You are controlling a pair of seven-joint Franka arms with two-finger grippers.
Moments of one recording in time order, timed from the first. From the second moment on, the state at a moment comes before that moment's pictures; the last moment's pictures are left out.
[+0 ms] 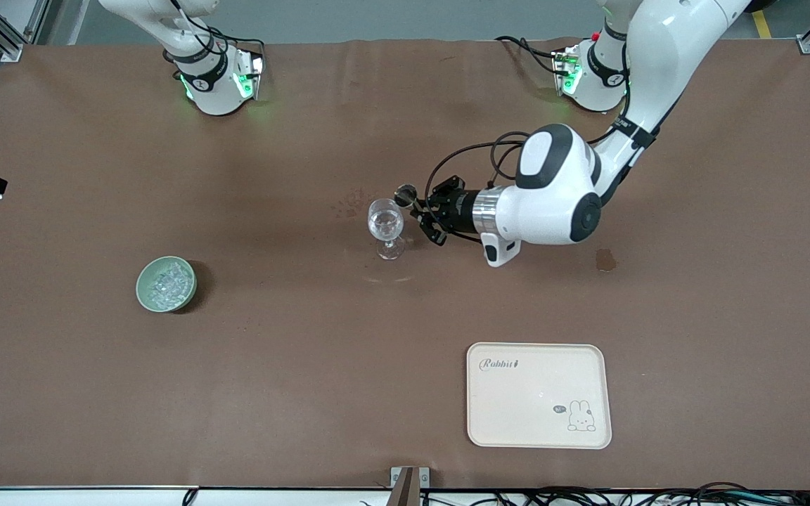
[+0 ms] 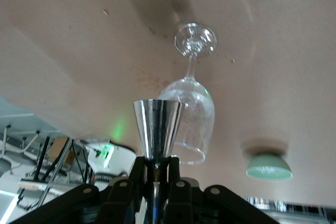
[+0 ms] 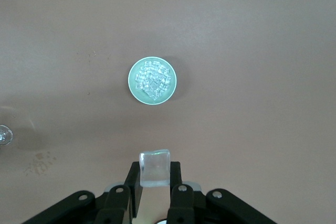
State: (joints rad) left arm -0.02 0.52 -0.68 -1.74 -0.58 2.17 -1.57; right arm -0.03 0.10 -0.10 -1.35 0.00 1.37 0.01
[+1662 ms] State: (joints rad) left arm -0.15 0.53 -0.67 -1.68 -0.13 2.19 -2.12; right arm -0.03 0.10 -0.10 -1.35 0.00 1.37 0.01
